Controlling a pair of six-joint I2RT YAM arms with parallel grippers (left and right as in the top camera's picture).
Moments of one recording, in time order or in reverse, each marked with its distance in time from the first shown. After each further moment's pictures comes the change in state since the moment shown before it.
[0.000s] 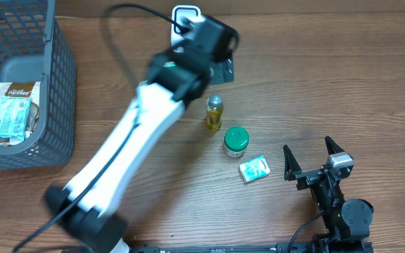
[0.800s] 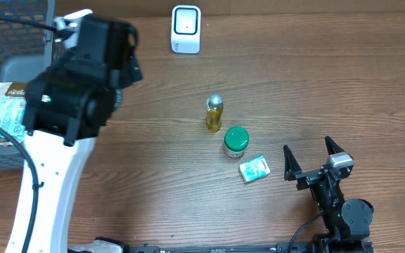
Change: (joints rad) left arm 0.297 -0.267 0.014 -0.292 -0.214 0.044; right arm 0.000 0.000 0.000 0.000 0.000 0.000
